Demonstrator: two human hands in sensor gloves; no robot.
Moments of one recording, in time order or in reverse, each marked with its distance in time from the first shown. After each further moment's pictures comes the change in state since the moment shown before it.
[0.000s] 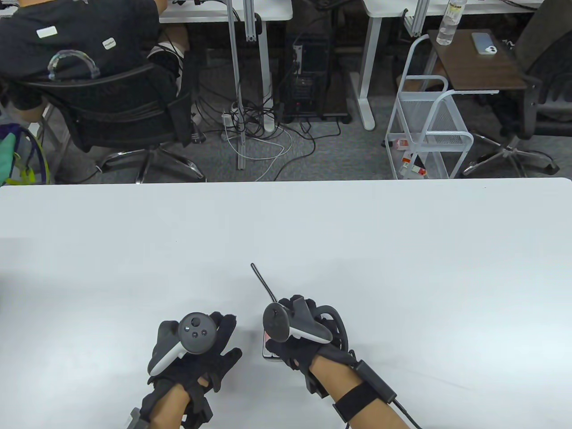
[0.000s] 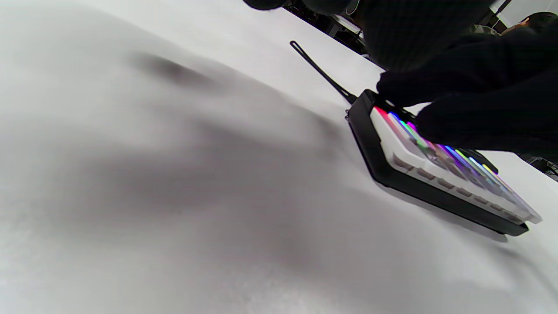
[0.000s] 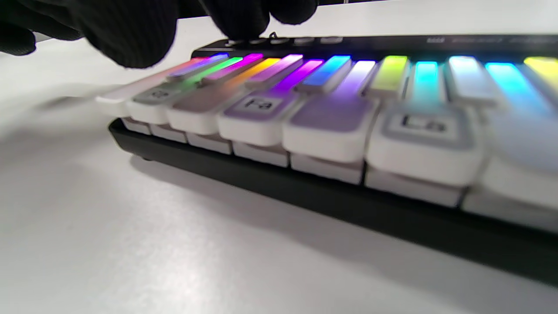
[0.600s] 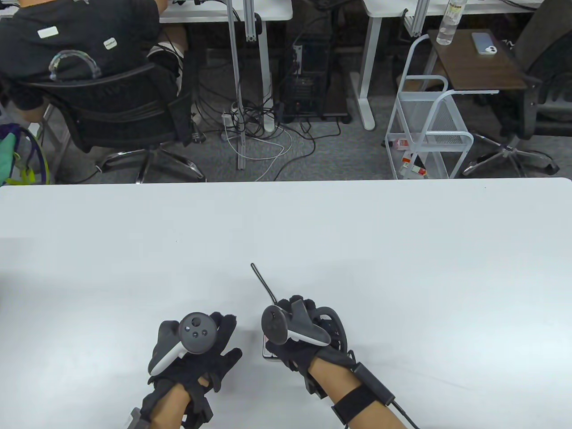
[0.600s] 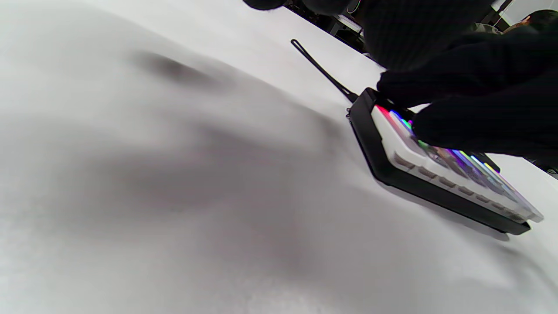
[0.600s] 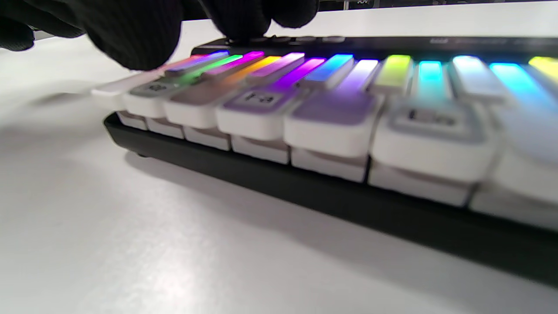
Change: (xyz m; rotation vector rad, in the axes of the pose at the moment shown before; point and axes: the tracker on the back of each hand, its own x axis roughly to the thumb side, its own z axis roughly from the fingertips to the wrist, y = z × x) left_hand 0.001 0.000 0.000 -0.003 0.003 -0.002; right_hand 0.004 0.002 0.001 -0.020 0.002 0.022
